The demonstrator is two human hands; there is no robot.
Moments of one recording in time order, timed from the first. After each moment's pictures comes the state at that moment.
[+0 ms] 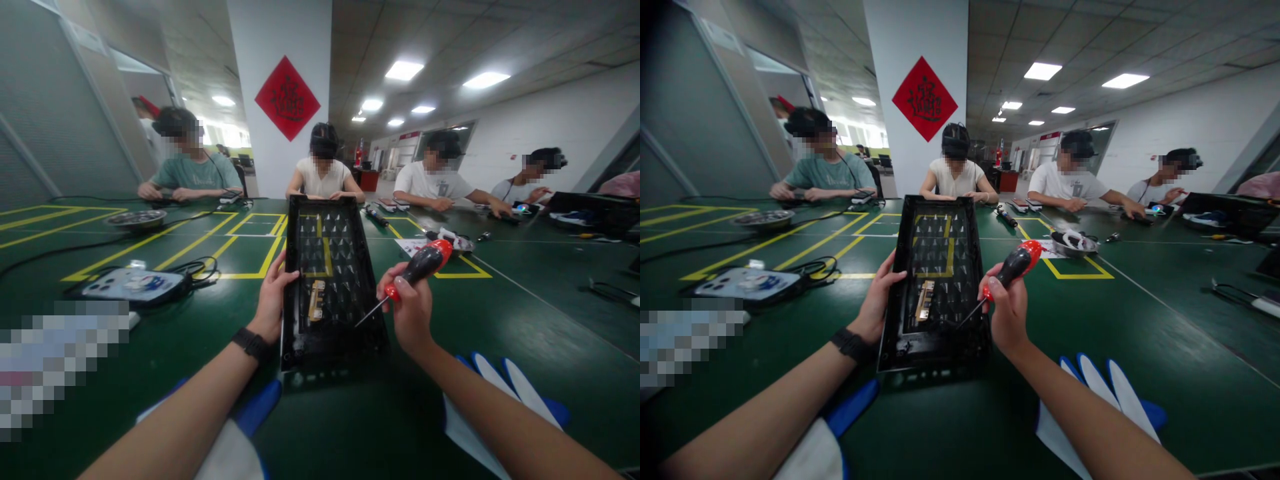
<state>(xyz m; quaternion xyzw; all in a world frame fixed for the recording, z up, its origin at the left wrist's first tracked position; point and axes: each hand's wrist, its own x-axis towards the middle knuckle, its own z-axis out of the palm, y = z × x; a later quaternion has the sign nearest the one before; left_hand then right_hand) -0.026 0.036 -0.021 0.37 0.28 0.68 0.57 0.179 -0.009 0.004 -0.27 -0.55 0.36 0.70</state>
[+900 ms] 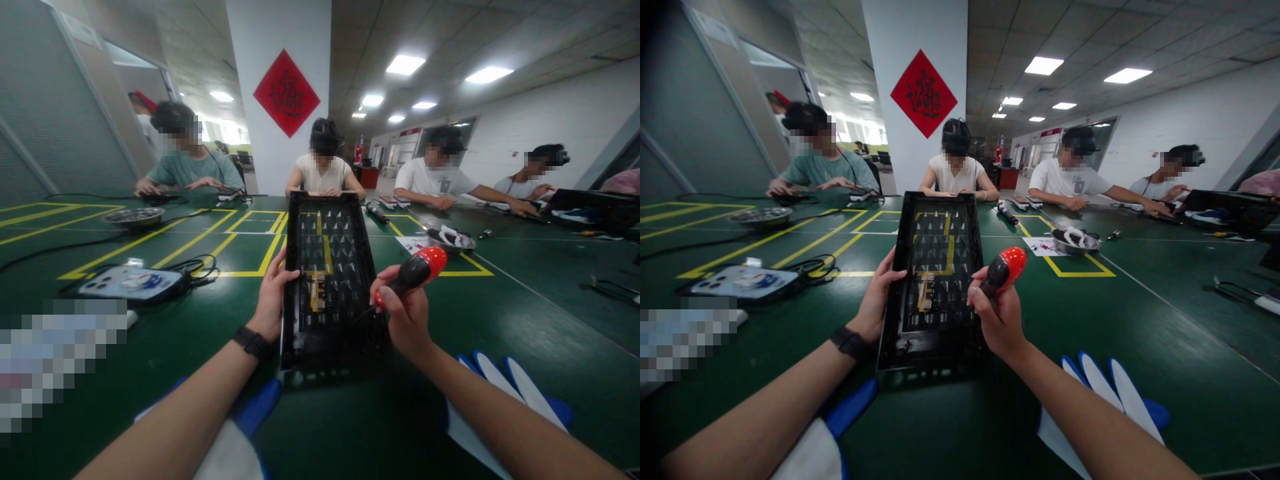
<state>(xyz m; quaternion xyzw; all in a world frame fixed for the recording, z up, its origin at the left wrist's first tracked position) -0.025 0.034 -0.016 0.36 0.28 0.68 0.58 0.178 -0.015 0.001 -0.30 -0.65 0.28 0.64</state>
